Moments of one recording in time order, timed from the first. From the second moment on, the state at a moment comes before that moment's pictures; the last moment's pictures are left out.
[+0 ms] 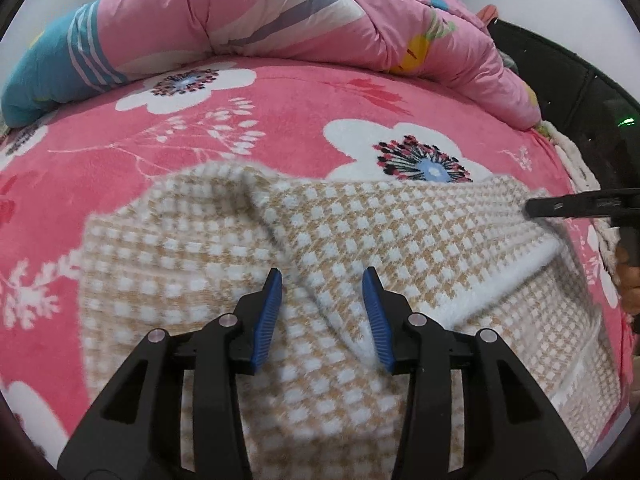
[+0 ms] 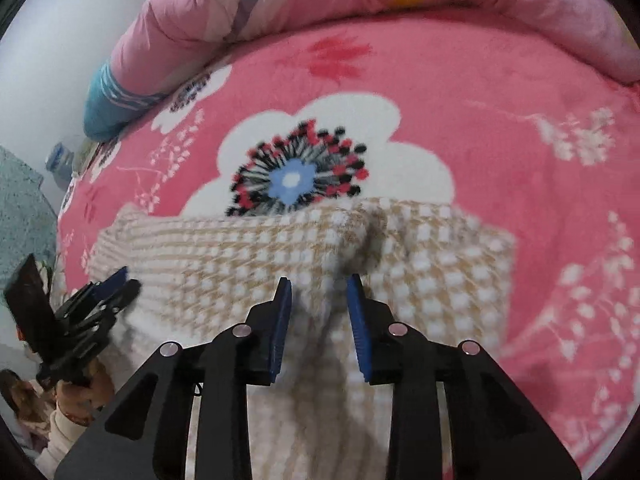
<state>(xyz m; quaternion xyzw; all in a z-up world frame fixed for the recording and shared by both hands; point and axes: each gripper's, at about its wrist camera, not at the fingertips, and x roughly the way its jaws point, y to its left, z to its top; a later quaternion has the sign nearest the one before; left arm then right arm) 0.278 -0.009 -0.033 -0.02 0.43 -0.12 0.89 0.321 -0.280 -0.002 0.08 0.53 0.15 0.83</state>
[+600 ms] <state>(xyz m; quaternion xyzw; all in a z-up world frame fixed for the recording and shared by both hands) 0.298 -0.041 -0.047 0.07 0.43 -0.11 0.89 0.295 -0.236 -0.035 -0.02 0.52 0.19 0.84</state>
